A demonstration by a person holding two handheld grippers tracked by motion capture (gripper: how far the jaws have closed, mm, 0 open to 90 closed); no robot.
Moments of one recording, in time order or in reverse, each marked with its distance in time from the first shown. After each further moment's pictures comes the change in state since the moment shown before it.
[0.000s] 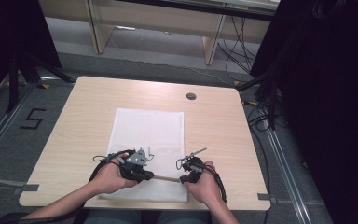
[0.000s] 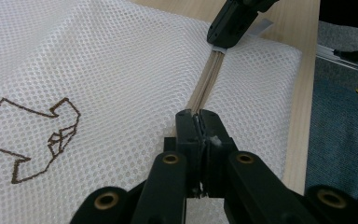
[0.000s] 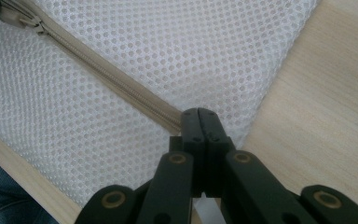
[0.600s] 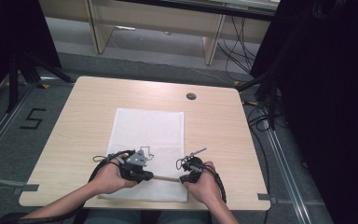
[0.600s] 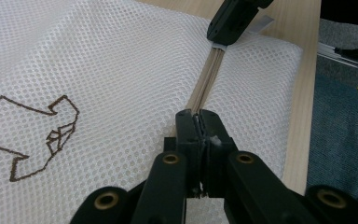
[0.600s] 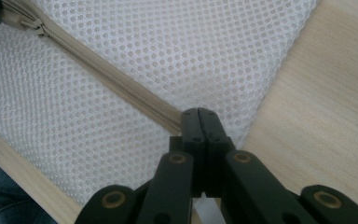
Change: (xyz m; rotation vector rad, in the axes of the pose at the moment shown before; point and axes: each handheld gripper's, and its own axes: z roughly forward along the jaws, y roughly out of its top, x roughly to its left) left arm 0.001 -0.002 0.000 0.015 0.001 0.005; right arm 0.001 0.000 0.000 0.005 -0.006 0.009
